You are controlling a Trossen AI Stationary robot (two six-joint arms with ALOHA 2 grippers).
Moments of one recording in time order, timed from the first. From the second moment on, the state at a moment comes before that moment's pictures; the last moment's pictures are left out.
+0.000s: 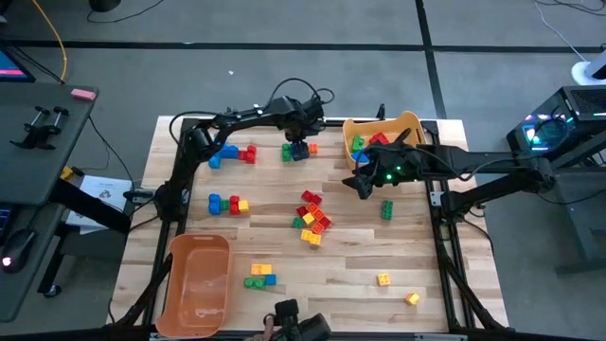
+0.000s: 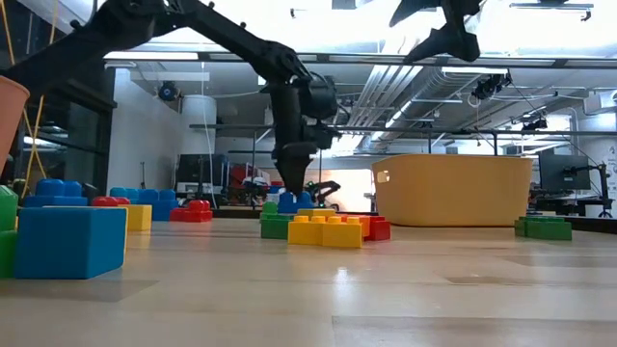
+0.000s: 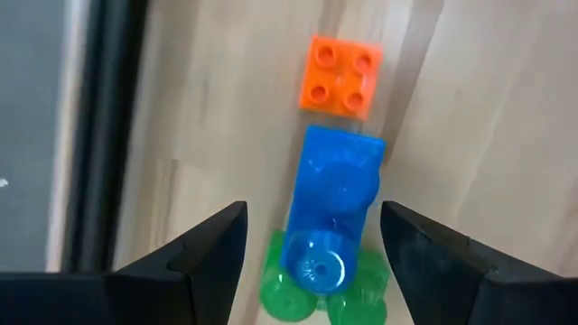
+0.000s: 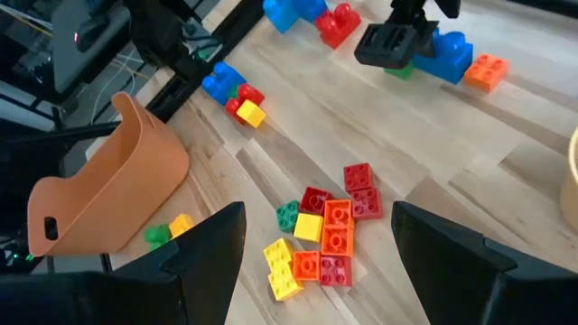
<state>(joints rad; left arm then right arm) 0.52 2.30 1.99 -1.07 -0.09 0.30 -0.03 1.15 1.10 -0.60 0.13 0.76</state>
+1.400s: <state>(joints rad) 0.53 2.04 2.07 -1.05 -0.03 0.17 -0.03 1.10 1.10 -0.37 0.13 0.58</state>
